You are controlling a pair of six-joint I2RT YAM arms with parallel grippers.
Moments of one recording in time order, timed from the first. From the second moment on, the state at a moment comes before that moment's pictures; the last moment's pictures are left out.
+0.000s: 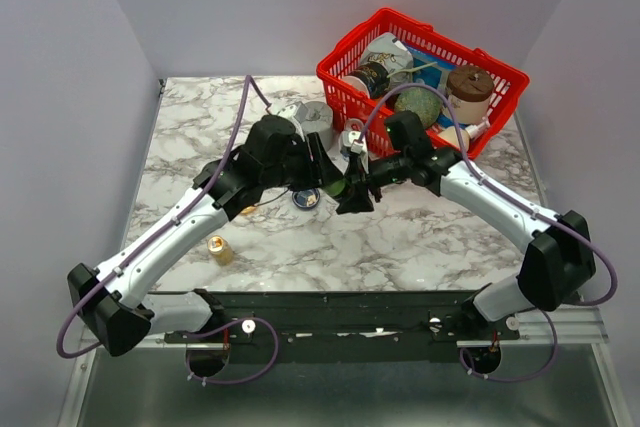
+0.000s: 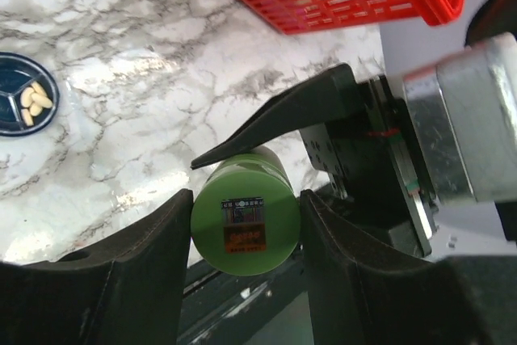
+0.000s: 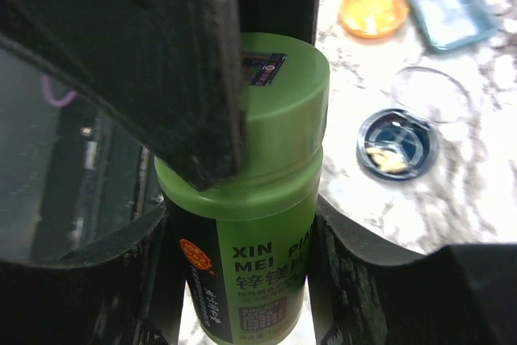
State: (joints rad) left arm -0.74 1.23 1.27 -0.59 0.08 -0.79; right arm 0.60 1.48 1.18 -0.42 -0.95 -0.48
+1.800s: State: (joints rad) left arm -0.57 1.03 1.00 -0.34 0.33 -1.00; right arm 0.60 1.43 1.17 -0.37 -0.83 -0.48
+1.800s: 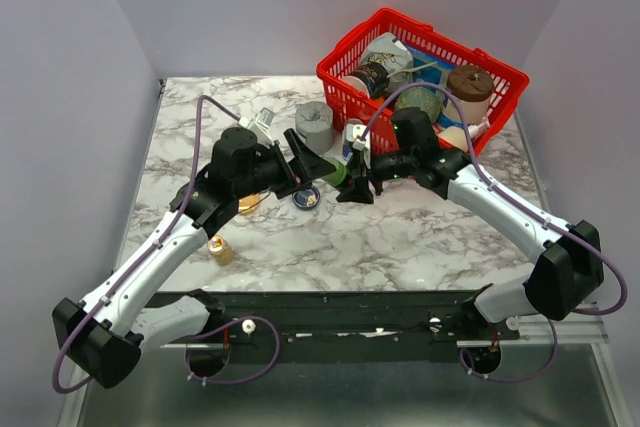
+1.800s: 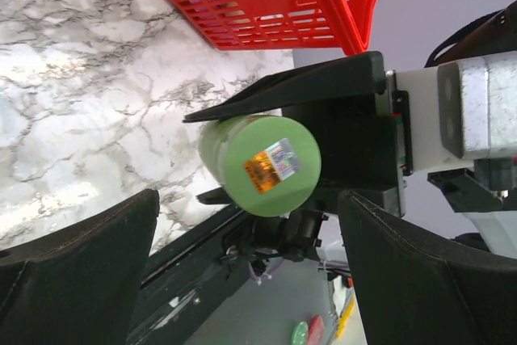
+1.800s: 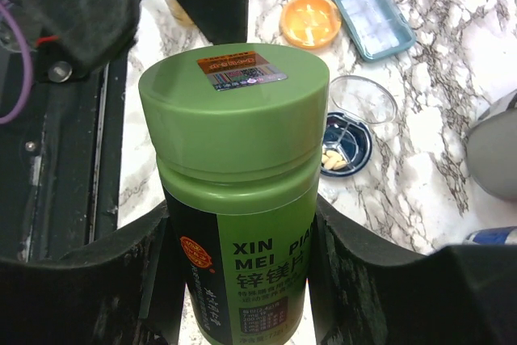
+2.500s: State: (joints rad) left arm -0.68 1.22 1.24 -0.52 0.12 -0.97; right arm 0.60 1.43 1.17 -0.37 -0.78 -0.49
